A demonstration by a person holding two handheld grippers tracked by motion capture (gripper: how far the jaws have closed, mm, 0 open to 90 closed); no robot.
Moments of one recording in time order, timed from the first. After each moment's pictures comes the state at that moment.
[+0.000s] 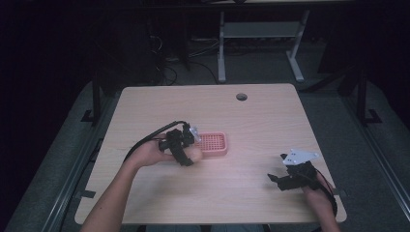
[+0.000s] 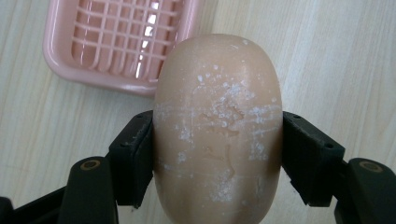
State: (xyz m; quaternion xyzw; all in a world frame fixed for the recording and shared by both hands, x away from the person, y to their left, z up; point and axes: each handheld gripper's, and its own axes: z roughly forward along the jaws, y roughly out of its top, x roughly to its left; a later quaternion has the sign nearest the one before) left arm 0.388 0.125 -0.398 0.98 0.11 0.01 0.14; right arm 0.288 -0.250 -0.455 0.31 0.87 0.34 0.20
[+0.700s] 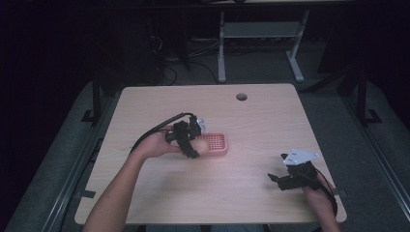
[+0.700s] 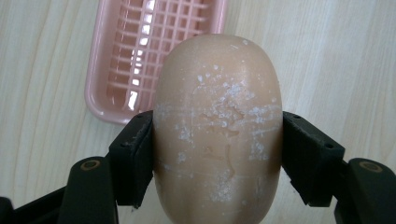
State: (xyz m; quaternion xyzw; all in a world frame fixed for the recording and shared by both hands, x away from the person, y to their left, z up) left arm 0.405 0.104 -0.383 0.98 0.10 0.02 0.14; right arm 0.288 -0.251 -0.455 0.30 0.87 0.34 0.21
